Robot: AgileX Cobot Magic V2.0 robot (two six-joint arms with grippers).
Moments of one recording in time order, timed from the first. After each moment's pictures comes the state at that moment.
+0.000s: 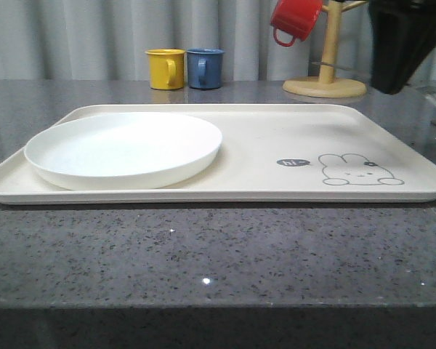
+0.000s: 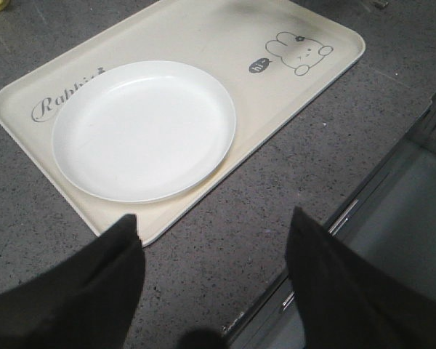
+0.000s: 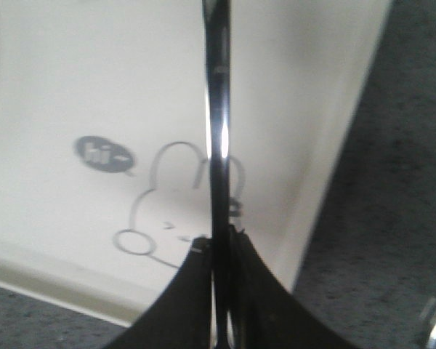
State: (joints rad) left arm -0.70 0.58 -0.83 -0.06 0.90 0.15; right arm 0.39 1.61 -1.47 0.02 1.22 0.12
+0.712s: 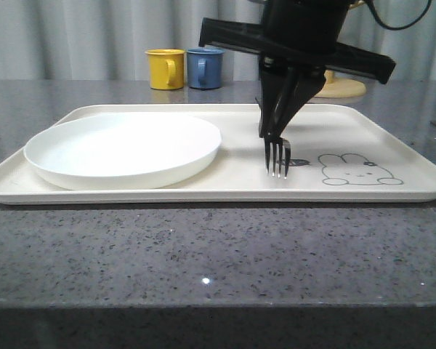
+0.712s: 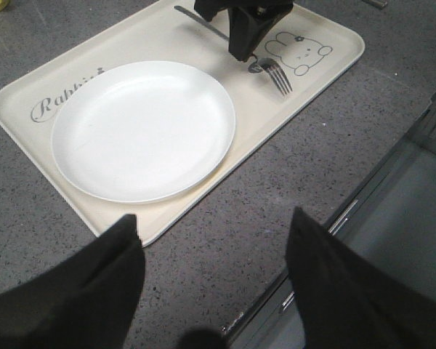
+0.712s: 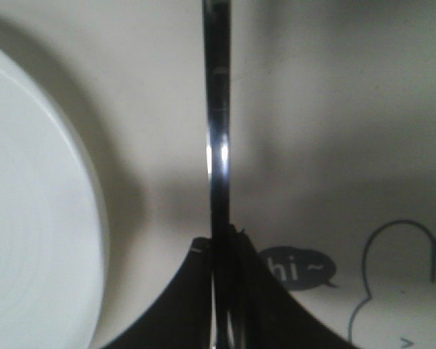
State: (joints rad) left arm -0.70 0.58 -0.83 -0.06 0.90 0.15; right arm 0.52 1.78 -1.48 0.06 0.99 0.63
